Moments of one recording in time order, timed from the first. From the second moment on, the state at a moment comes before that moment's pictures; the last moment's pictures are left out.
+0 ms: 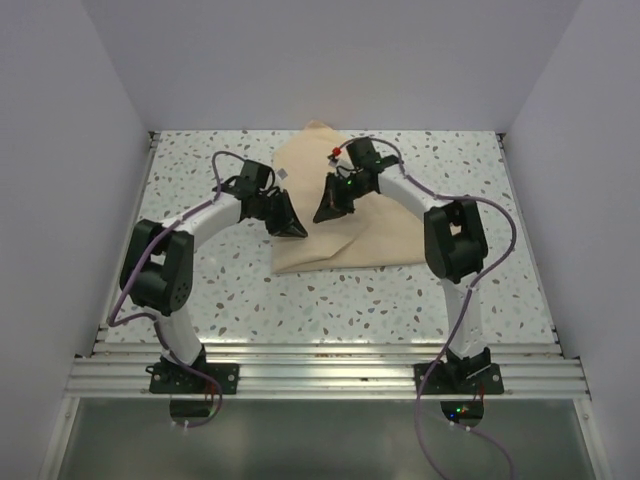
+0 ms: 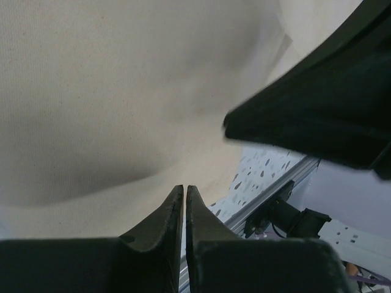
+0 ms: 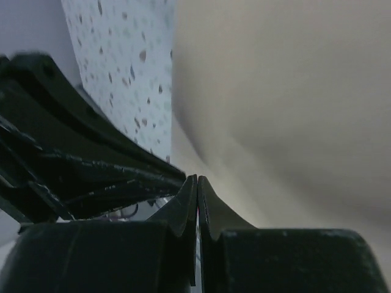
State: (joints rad) left arm -0.35 1.81 1.25 -0.44 0.56 -0.68; right arm 0.41 2.20 1.83 -0.67 -0.68 0.52
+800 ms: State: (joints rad) left arm -0.35 1.85 1.22 -0.49 0.51 -0.63; right arm 0.41 2.06 1.38 -0.62 -0.76 0.47
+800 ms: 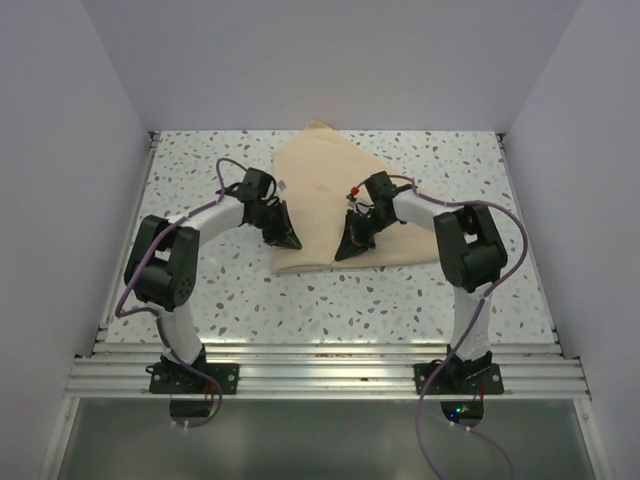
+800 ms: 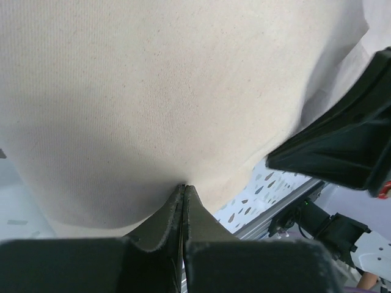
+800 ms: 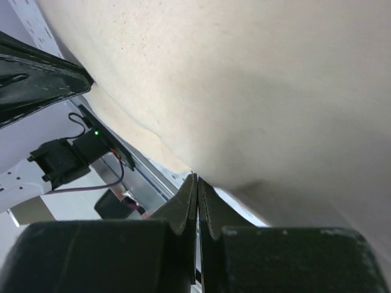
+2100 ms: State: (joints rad) left arm -0.58 1.89 1.52 -0.52 0.31 -0.76; right arm 0.26 1.93 1.34 -0.76 -0.19 0.36
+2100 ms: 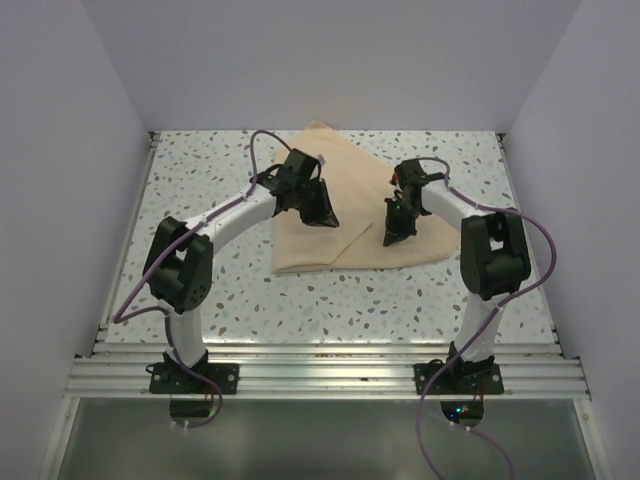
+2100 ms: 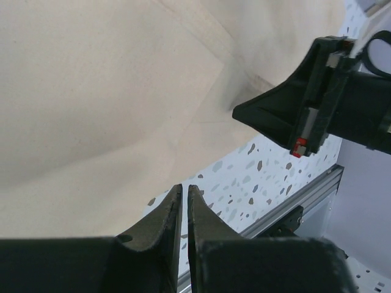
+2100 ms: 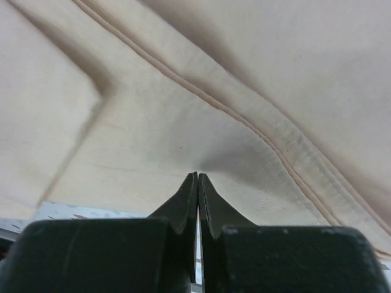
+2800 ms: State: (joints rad) left arm -0.52 1.92 1.55 -0.54 0.32 -0.61; right arm 0.30 2.18 1.69 -0.78 -0.09 0.40
